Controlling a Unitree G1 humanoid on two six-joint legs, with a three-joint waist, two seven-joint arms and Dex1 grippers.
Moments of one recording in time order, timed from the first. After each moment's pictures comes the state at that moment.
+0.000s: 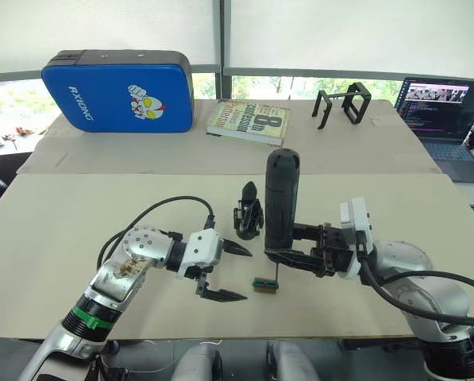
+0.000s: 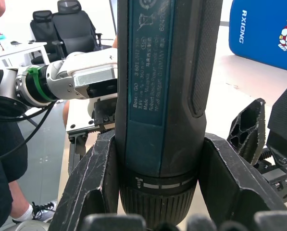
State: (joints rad) left arm -0.39 0.62 -0.30 -0.18 -0.28 0.20 -1.31; right arm -0.19 -0.59 -0.02 -0.48 0.69 0.48 0.98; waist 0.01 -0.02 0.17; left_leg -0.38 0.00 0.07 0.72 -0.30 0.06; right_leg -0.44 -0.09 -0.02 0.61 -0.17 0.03
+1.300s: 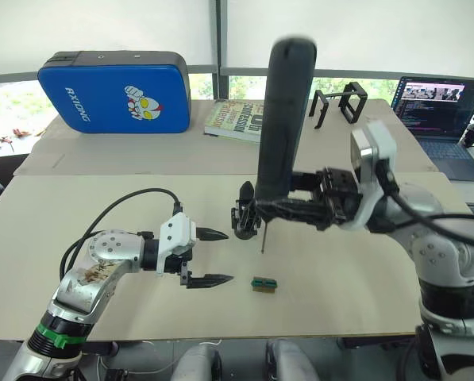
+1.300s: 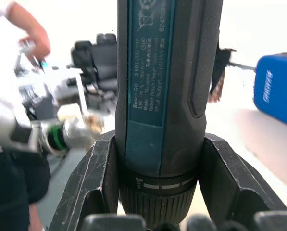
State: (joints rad) left arm -0.27 0.70 -0.10 -0.30 -0.41 0.37 -1.15; right arm -0.69 -0.57 -0.04 -0.36 0.99 0.77 0.89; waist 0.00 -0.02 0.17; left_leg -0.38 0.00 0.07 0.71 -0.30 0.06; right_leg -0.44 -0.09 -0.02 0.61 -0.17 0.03
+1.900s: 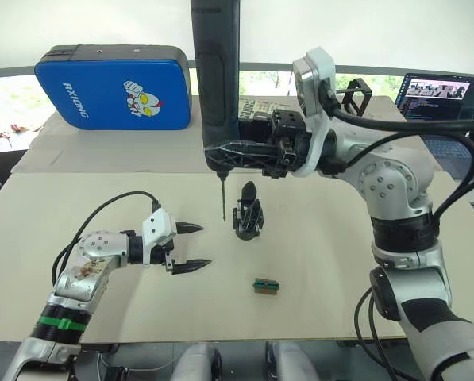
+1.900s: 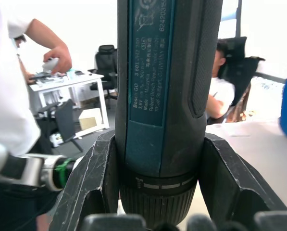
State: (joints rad) left arm -0.33 0.67 -0.09 0.08 -0.31 0.14 -1.17; right arm -1.05 -0.40 0.09 -0.01 0.79 0.73 0.99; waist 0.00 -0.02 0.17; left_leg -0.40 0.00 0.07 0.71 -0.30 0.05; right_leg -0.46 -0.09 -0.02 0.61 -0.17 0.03
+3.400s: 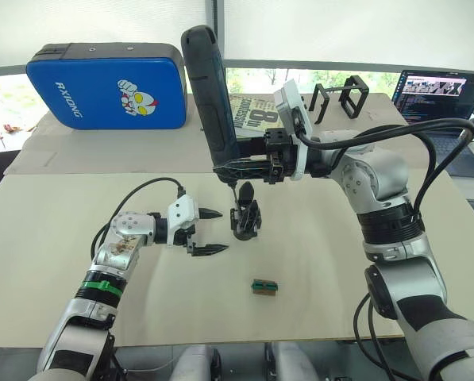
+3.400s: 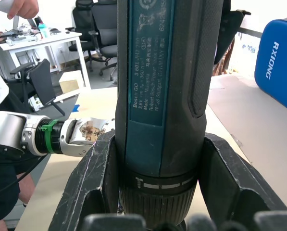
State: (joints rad) left arm -0.55 0.52 -0.16 0.36 -0.20 -0.02 -1.24; right arm -1.04 -0.39 0.14 0.16 0.53 0.63 1.16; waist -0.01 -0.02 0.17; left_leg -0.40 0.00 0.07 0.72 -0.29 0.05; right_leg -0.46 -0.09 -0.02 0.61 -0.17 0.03
